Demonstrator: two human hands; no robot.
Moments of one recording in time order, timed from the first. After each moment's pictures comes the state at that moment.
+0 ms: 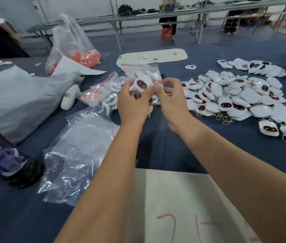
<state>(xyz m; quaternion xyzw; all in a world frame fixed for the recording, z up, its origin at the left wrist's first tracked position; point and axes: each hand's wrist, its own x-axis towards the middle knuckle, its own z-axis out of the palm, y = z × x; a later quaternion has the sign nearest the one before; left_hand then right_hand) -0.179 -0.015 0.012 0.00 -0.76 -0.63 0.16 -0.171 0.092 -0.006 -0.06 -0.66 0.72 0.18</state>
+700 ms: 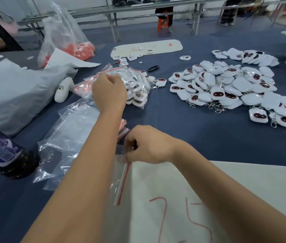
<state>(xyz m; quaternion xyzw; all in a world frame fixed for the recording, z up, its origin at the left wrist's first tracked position) -0.190 -0.042 0.028 0.09 -0.86 -0.45 0.23 -0.069 0.059 -0.004 0.17 -0.93 0.30 -0.13</state>
